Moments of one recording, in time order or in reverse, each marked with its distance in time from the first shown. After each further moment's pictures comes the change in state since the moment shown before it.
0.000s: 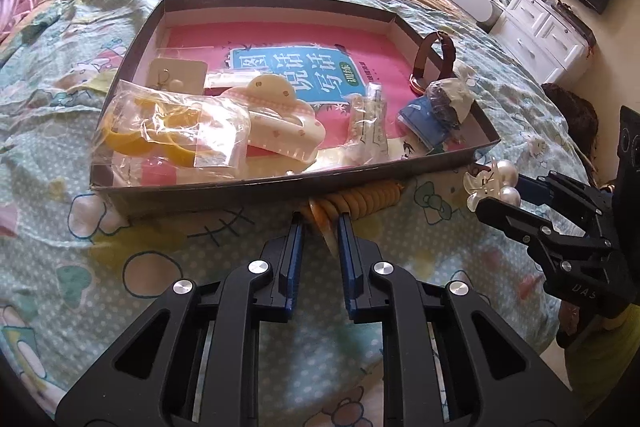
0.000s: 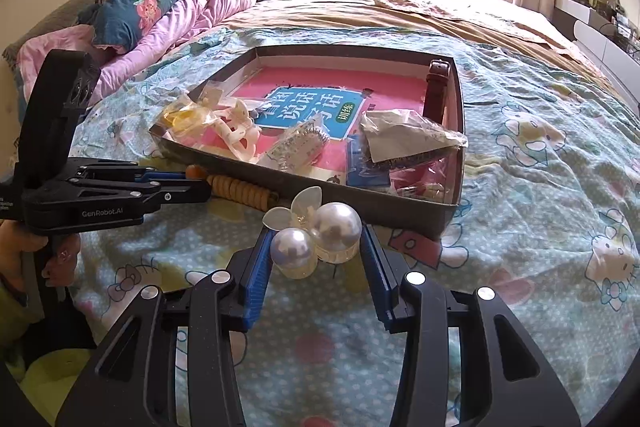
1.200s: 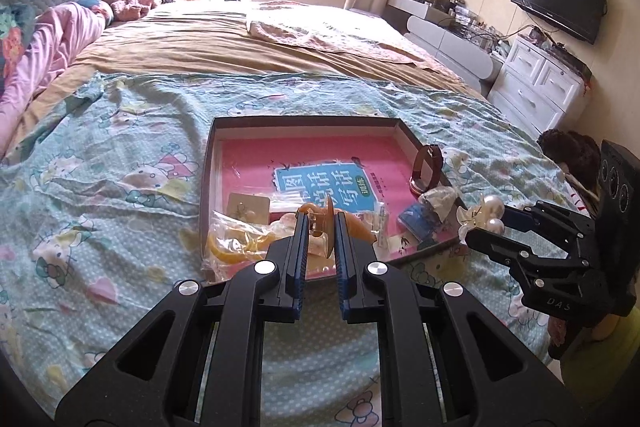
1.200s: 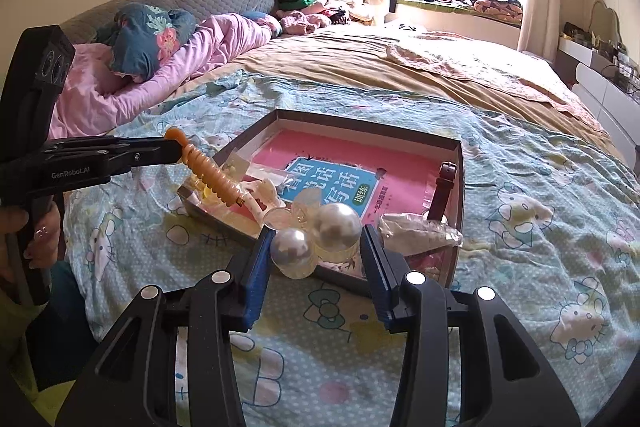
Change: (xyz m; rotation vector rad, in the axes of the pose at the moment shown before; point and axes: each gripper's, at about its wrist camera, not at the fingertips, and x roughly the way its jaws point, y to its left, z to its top) left arm -0.085 0.005 0.041 0.012 -0.243 0.072; right arm -0.030 0.020 0.050 -0.067 -0.134 -0.015
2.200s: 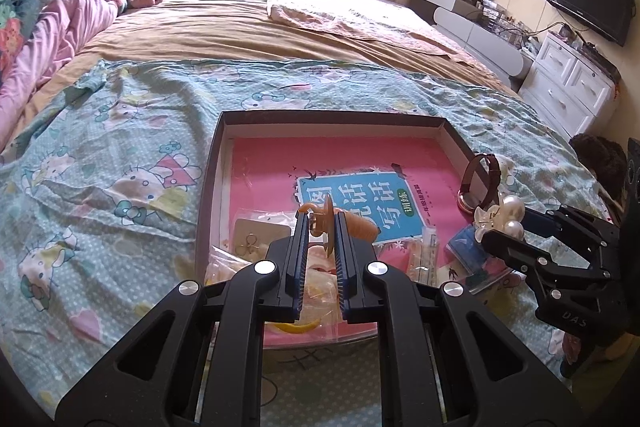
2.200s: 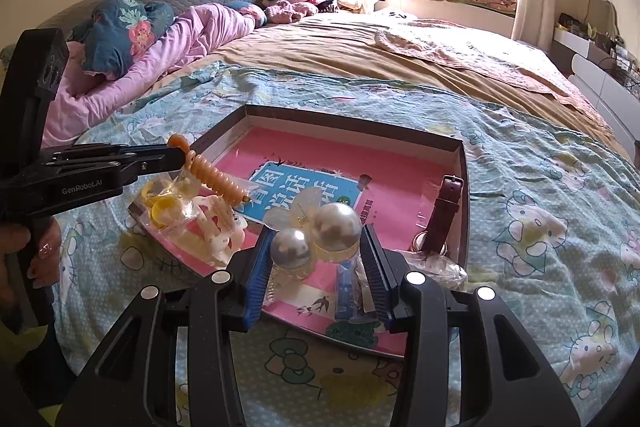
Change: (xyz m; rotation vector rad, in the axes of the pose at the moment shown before) left arm 0.063 0.016 0.014 -0.030 0.042 0.079; right arm 0.059 -0.022 0.014 0.021 0.055 -0.022
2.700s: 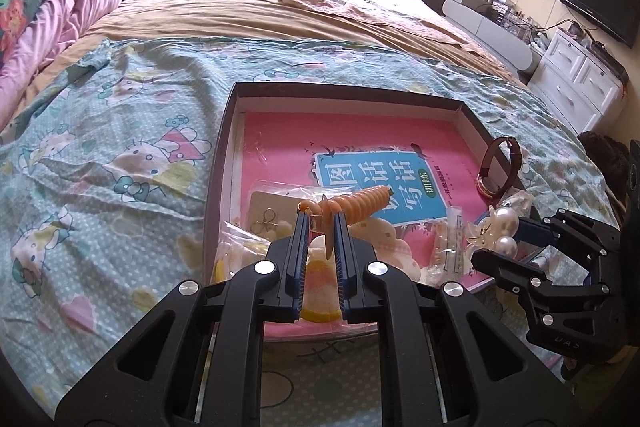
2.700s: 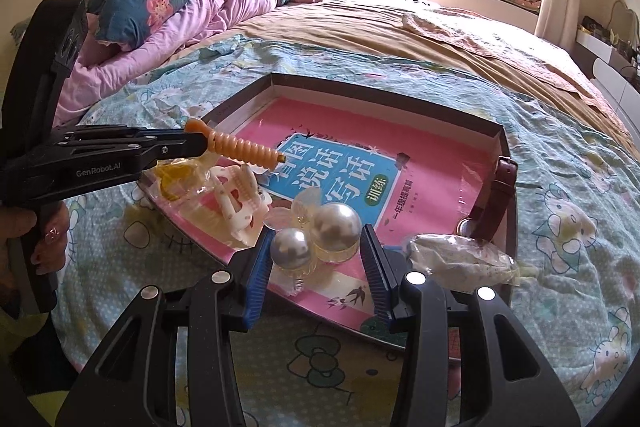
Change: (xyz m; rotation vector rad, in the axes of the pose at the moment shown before) left arm 0.013 0.016 -0.014 -0.026 0.042 0.011; right arm 0.026 0.024 -0.009 -0.069 0.069 0.039
